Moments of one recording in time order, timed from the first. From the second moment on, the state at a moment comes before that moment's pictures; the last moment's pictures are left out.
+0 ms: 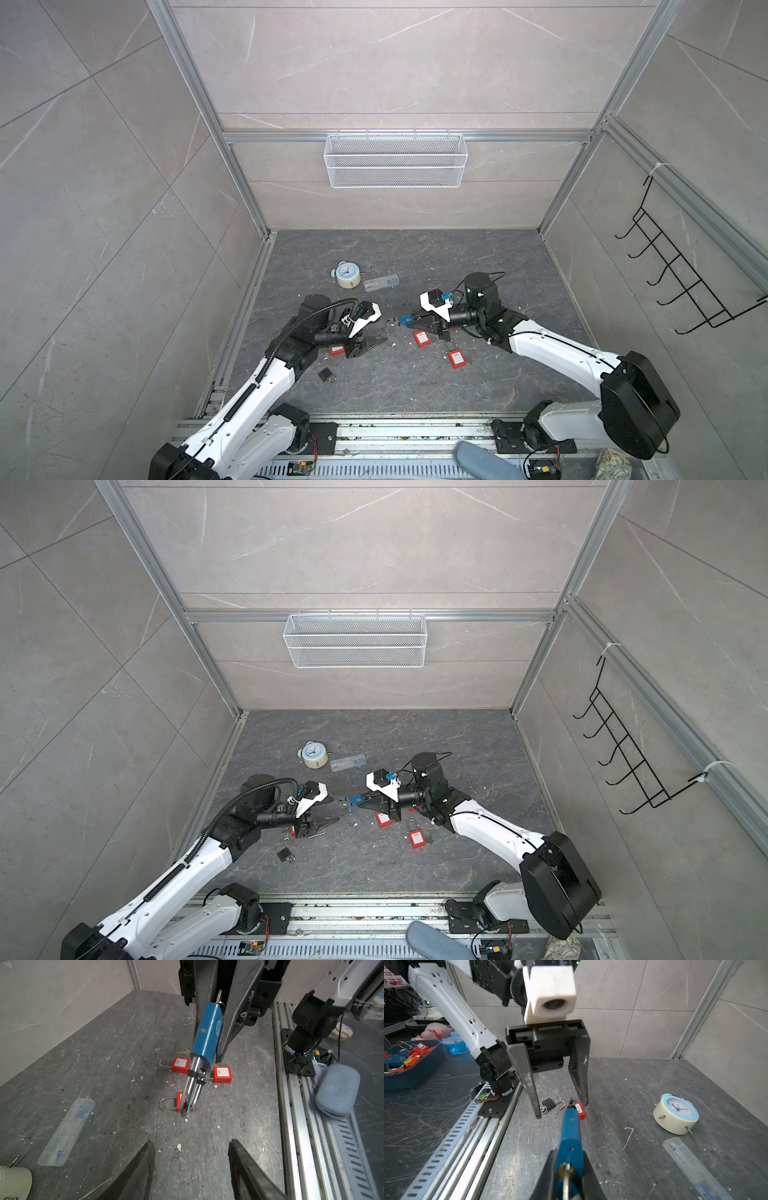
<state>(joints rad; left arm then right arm) -0.42 0.90 0.59 -0.20 0.78 0.41 0.59 1.35 0.79 0.19 -0.97 -0.36</state>
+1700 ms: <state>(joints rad) -0.41 1.01 0.56 0.29 1.05 0.15 0.58 1.30 0.85 0.21 -1.04 -0.26</state>
